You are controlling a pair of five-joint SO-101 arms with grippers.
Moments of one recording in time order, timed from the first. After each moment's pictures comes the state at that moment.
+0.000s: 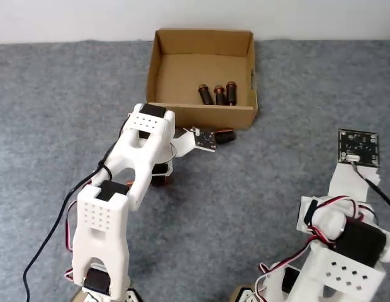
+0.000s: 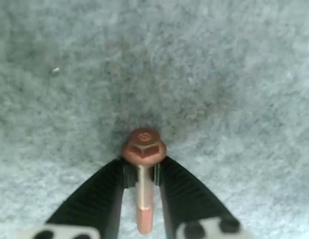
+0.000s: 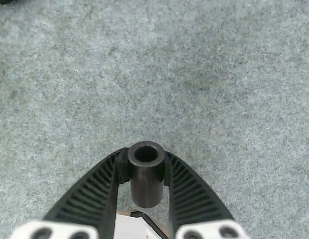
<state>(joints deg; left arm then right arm) 12.4 39.8 -13.1 93.0 -57.5 21.1 -59.3 31.2 100.2 12.7</state>
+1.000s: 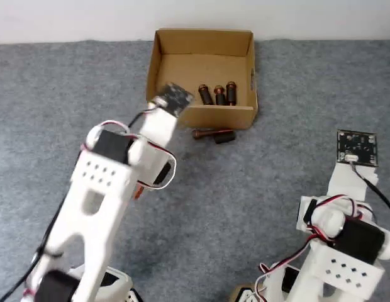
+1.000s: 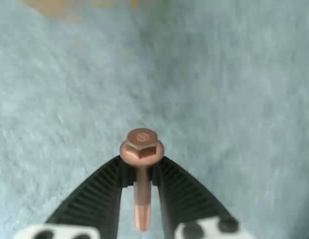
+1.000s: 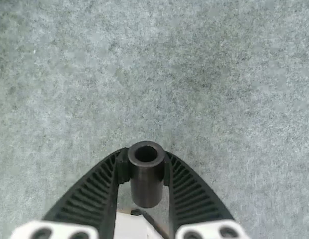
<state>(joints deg) 17.5 -21.3 15.2 90.3 -1.5 21.1 -59.3 33.7 97.6 12.7</state>
